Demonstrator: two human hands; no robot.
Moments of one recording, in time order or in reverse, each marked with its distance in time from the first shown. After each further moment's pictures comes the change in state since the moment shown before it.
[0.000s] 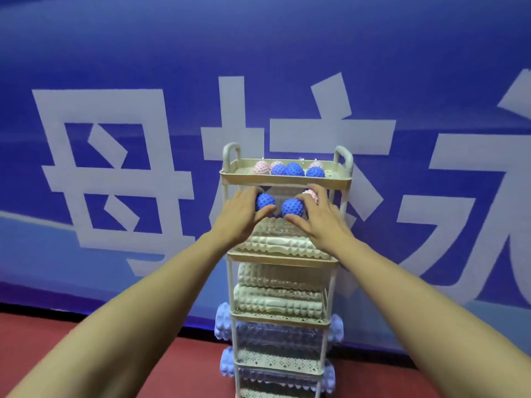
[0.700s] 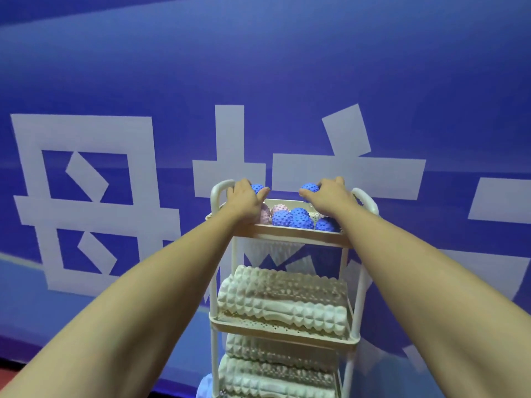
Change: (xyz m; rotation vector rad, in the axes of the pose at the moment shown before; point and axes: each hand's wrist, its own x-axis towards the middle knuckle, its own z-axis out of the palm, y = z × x) left_hand 0.181 -0.027 0.005 0.269 -0.154 -0.302; right_hand 0.212 0.040 -0.026 -0.040 -0.059 0.426
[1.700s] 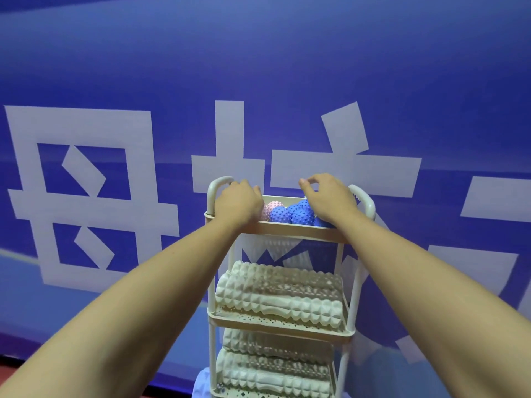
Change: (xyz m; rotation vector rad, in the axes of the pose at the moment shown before) left_hand -0.002 -0.014 0.012 0.156 0.157 -0.034; right_hand -0.035 0.000 -0.002 0.099 0.189 -0.231
